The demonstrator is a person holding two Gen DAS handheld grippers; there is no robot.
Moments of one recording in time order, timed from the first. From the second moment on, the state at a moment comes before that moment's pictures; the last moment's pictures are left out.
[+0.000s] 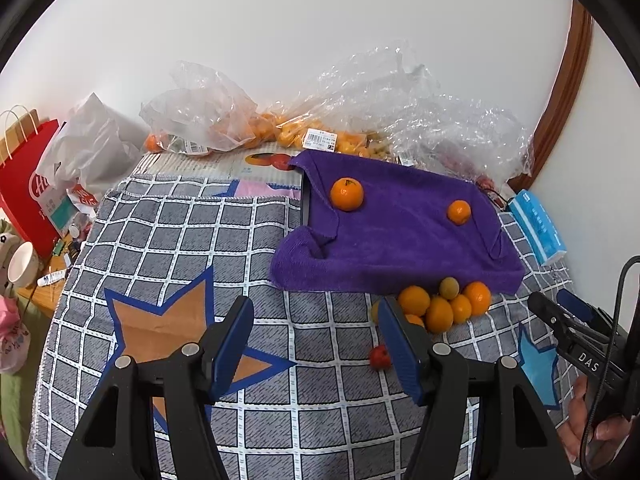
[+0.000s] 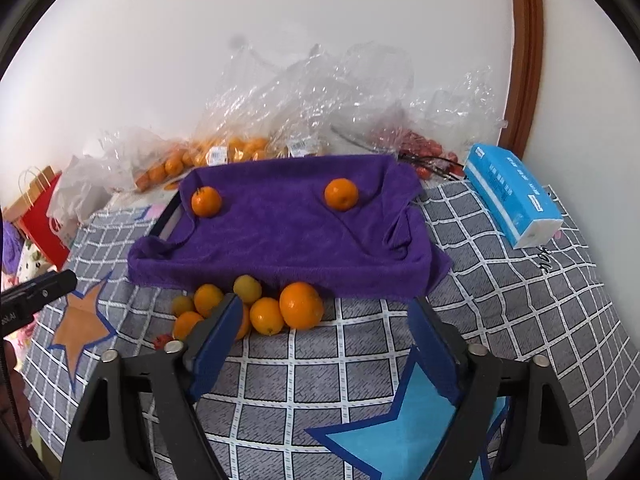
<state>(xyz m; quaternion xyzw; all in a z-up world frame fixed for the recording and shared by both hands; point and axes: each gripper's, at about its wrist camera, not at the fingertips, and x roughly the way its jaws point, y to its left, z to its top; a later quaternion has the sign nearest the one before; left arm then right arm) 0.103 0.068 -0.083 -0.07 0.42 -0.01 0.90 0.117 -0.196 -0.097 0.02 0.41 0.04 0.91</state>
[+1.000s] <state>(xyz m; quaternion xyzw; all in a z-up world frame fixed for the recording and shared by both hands) 0.132 0.060 -0.105 -0.06 0.44 -0.03 0.90 0.145 -0.194 -0.128 0.02 0.43 0.04 0.90</state>
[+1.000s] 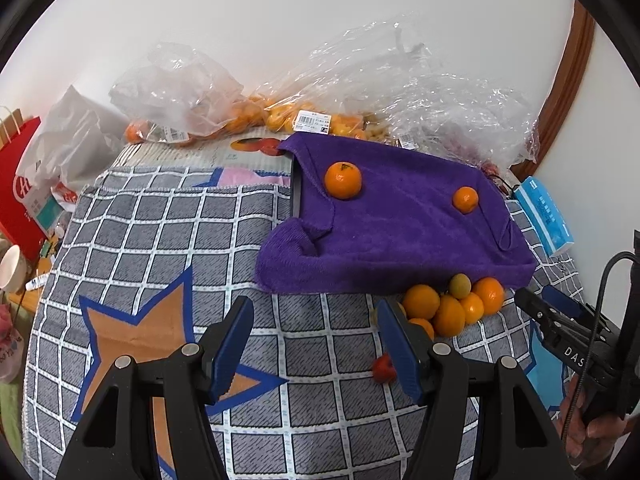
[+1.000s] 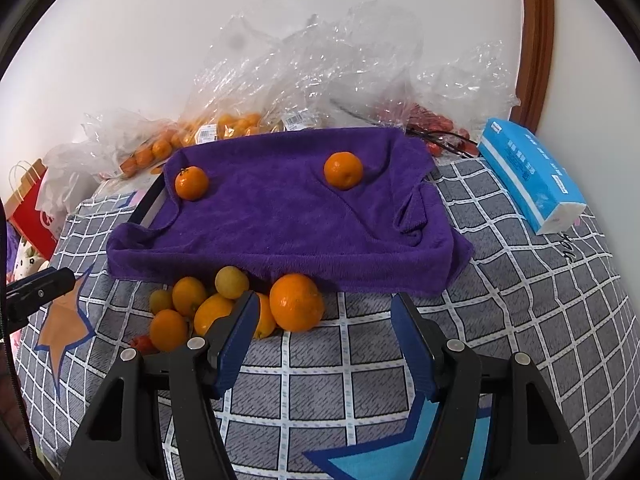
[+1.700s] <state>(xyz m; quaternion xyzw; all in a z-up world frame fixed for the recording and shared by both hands) 0.163 0.053 -0.120 -0.05 0.46 -0.03 0.89 0.181 -0.193 -0.153 0.05 0.46 0.06 0.89</state>
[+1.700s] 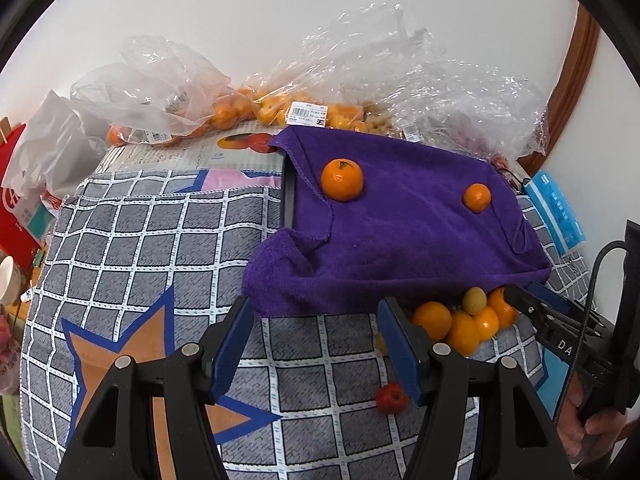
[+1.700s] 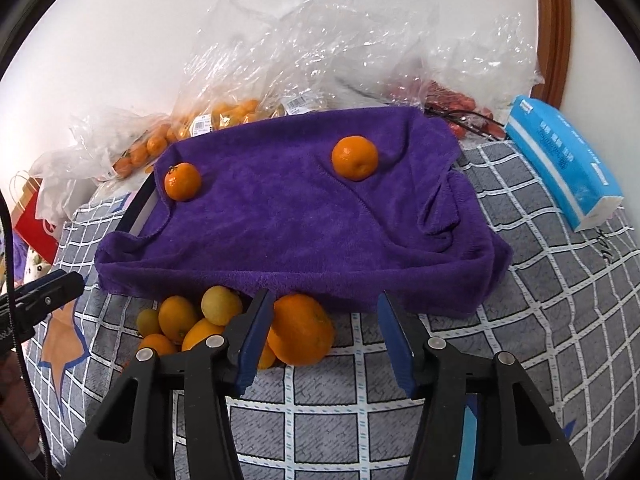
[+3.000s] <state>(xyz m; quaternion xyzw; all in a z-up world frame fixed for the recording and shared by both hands) 0.127 0.018 -0.157 -0.05 0.50 -0.09 0.86 0.135 -0.225 -0.154 0.03 0.46 0.05 0.89</state>
